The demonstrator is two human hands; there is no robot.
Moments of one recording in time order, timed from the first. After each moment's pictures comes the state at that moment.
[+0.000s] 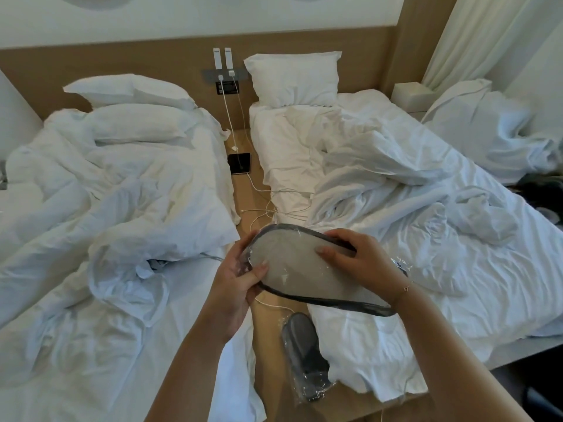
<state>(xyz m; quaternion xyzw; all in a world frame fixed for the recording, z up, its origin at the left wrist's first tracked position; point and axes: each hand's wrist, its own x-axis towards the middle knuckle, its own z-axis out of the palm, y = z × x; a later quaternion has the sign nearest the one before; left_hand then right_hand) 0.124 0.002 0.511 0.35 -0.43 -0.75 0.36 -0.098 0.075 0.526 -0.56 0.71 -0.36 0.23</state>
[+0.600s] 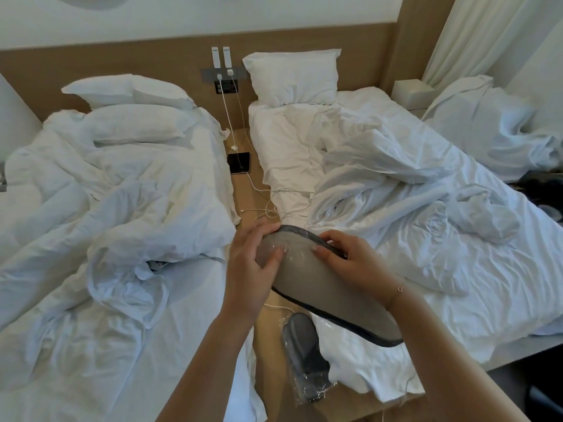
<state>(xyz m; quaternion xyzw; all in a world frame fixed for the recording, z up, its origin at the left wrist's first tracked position) 0.091 -0.007 0.509 0.40 -0.77 -0.30 0.41 -0.093 0.068 0.526 -0.57 0.72 -0.32 0.25</state>
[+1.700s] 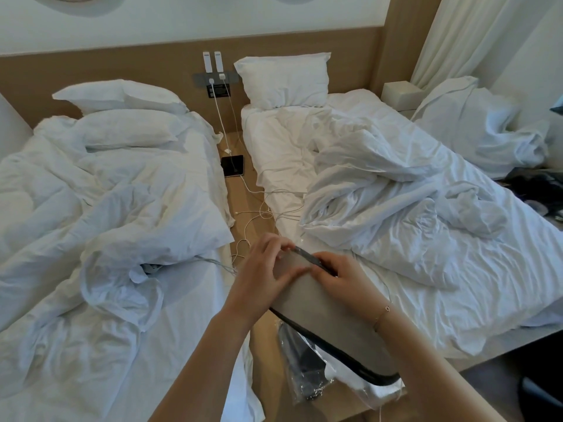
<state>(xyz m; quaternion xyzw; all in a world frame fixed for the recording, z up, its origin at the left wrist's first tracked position) 0.082 0.000 0.486 0.29 -0.86 -0.29 0.30 -0.076 0.095 0.499 -0.52 0.72 -0.36 0.28</state>
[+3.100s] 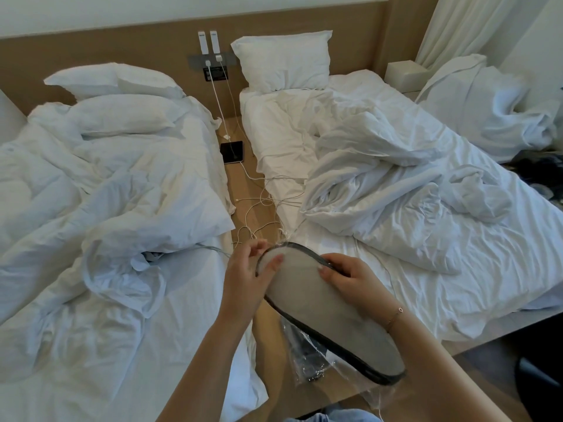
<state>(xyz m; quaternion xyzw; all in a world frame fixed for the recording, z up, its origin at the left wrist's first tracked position) 0.100 0.013 0.467 0.44 -0.71 -0.43 0.34 -0.077 0.117 0.484 -0.43 0.71 -0.39 0.38</state>
